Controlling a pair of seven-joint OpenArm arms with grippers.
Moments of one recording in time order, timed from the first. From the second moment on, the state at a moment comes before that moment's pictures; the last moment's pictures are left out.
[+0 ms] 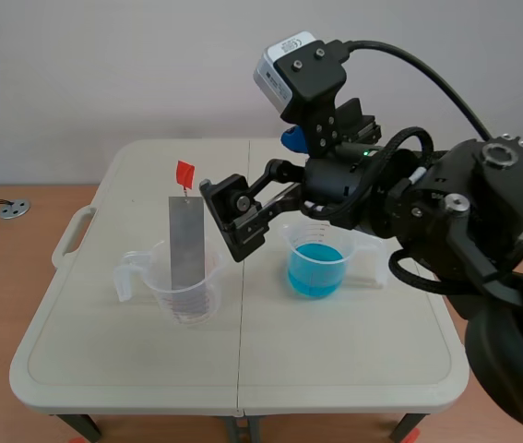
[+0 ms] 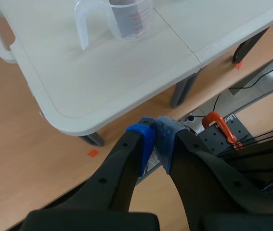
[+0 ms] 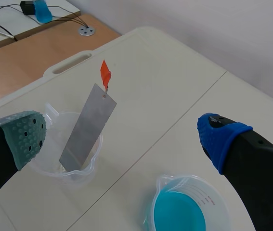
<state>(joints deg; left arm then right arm) 80.1 -31.3 -23.8 119.3 -13.6 -25.5 -17.3 -1.0 8.8 -17.0 99.1 3.9 25.8 -17.1</state>
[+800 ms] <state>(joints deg) 80.1 -31.3 -23.8 119.3 -12.4 -25.5 -16.3 13.7 2.0 -20.7 68.7 -4.7 28.3 -0.4</state>
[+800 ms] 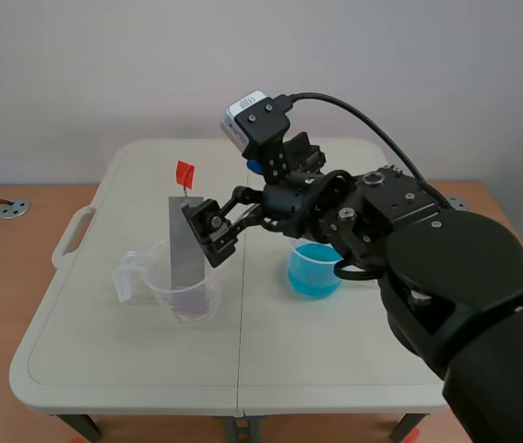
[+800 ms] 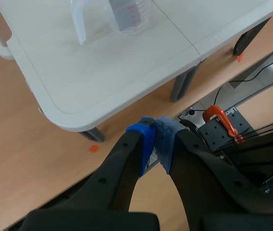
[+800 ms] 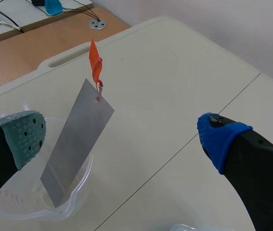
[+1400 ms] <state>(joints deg) 80.1 -31.3 -23.8 119.3 -12.4 -25.5 -16.8 21.1 -3.8 -21.9 56.8 -9.8 28.6 5.5</state>
